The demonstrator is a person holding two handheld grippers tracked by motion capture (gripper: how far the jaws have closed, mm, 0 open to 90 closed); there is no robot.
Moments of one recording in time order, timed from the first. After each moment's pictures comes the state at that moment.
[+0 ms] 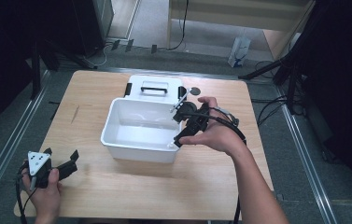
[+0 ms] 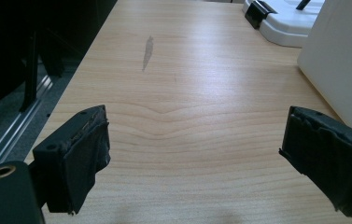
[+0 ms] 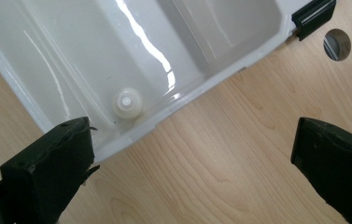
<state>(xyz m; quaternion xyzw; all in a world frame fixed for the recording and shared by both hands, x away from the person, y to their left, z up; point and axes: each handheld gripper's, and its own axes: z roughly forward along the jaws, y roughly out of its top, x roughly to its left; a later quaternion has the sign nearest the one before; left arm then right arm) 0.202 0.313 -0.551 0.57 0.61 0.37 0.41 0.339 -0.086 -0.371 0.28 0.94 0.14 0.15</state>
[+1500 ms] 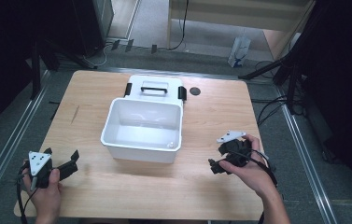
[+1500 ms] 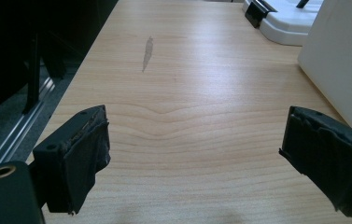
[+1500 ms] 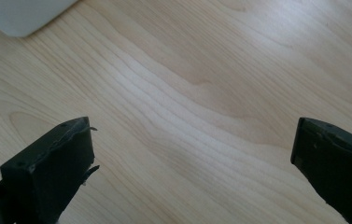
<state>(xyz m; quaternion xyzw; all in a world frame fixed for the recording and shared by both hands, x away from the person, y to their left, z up) 0.201 0.312 -0.551 0.58 0.61 0.37 0.40 0.289 -0.214 -0.459 0.39 0.88 0.21 0.20</state>
